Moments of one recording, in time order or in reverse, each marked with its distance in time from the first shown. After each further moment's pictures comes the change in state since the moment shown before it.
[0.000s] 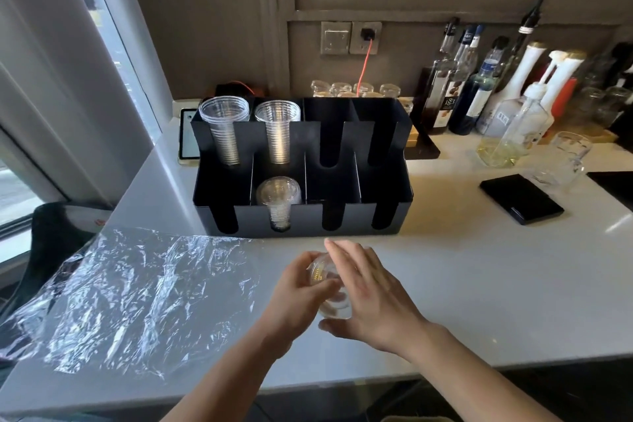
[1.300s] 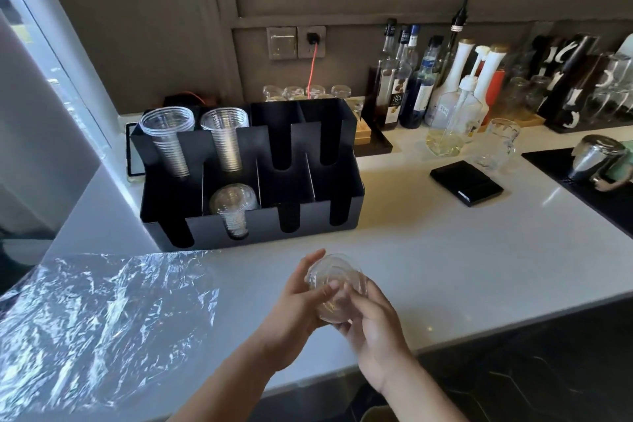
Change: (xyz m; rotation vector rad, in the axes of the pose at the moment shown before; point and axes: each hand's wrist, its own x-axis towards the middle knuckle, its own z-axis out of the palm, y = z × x) left_hand 0.004 -0.016 0.050 -0.371 -0.286 -0.163; right_hand -0.054 0.006 0.020 1.778 0.467 0.792
